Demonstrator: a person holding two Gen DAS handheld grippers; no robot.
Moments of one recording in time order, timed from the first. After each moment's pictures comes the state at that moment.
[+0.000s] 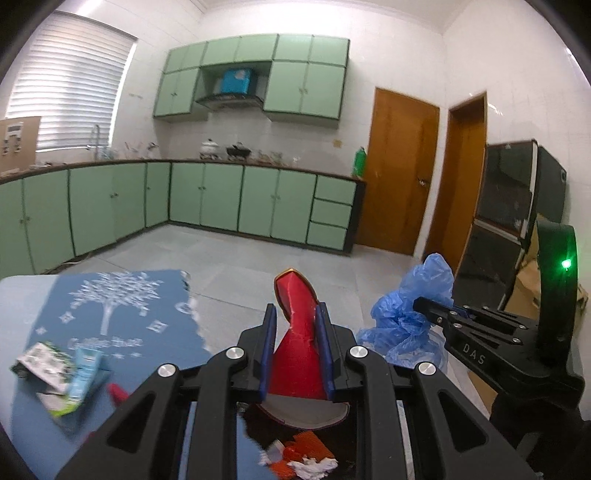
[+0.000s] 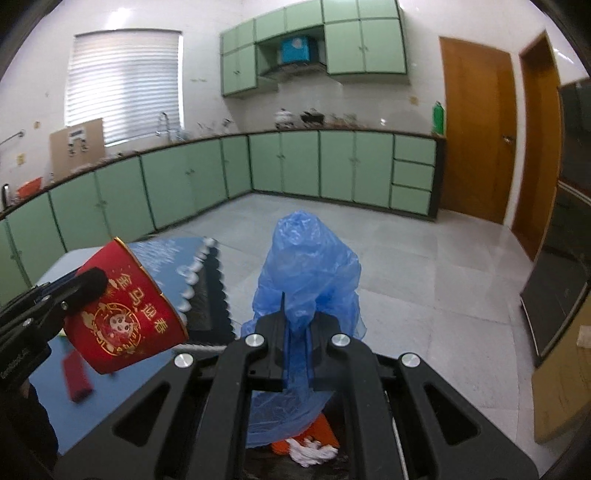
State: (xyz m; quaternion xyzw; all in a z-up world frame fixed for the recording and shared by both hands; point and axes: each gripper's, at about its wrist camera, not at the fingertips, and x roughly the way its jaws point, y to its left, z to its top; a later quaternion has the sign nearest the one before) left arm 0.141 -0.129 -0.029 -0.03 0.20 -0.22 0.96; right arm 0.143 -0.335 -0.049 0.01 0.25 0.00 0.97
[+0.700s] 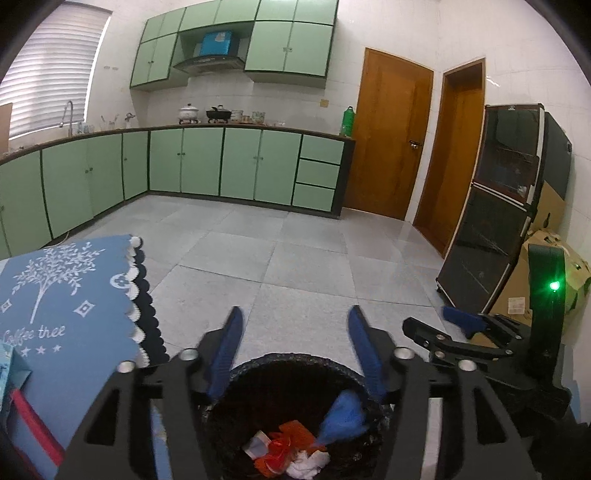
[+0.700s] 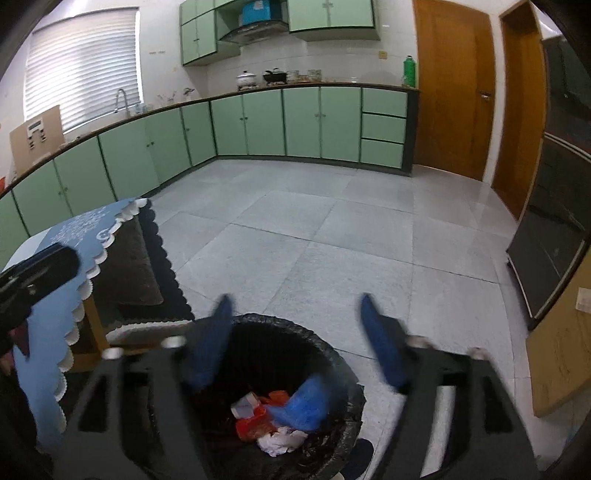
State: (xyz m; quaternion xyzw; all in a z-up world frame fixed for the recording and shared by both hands) left arm 0.211 -0.189 -0.086 -0.01 0.26 -0.24 0.94; right arm 0.196 -0.384 -0.131 0.04 0.31 -0.06 0.95
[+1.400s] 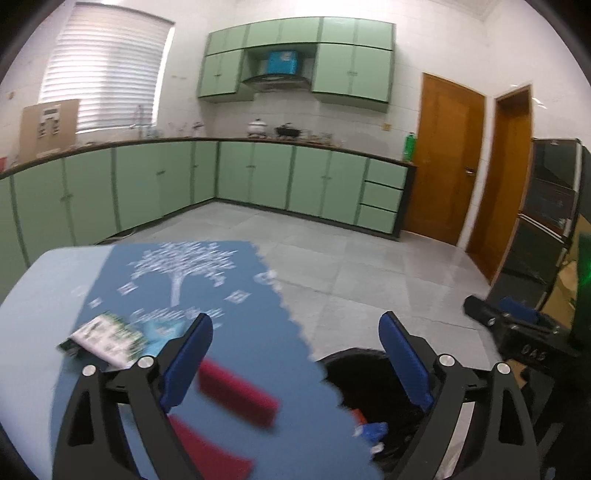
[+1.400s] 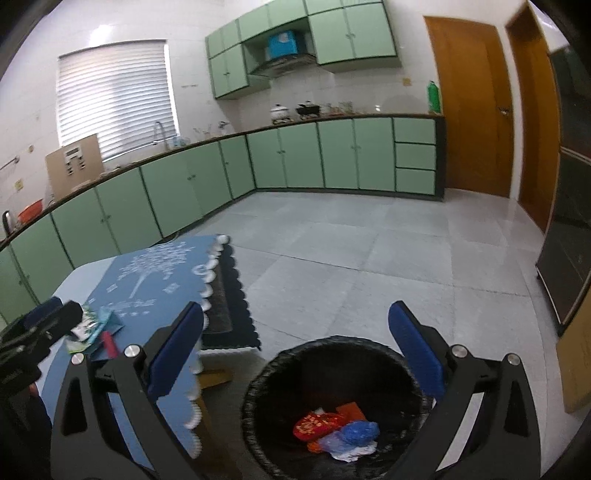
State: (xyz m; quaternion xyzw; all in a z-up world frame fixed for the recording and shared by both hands) left arm 0.149 -0.041 -0.049 -0.03 0.24 -0.11 0.96; right arm 0.149 -0.281 -0.064 0.07 0.25 0.01 0.97
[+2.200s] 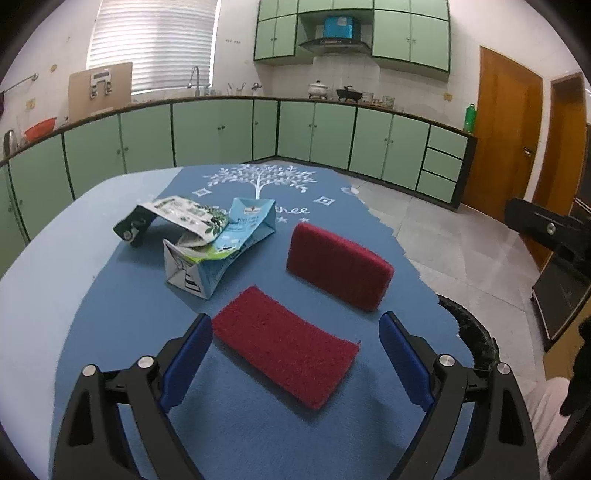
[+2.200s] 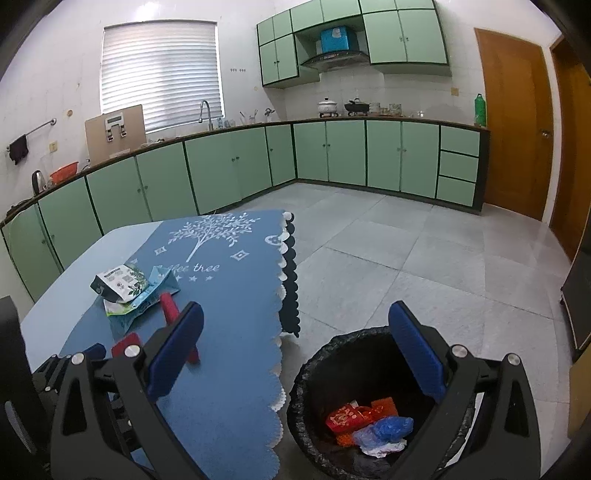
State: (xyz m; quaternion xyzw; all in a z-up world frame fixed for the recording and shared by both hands) left arm 0.119 -0.001 -0.133 -0.04 0.32 0.00 0.95; right arm 0.135 -0.198 -0.081 0.02 0.25 0.08 0.96
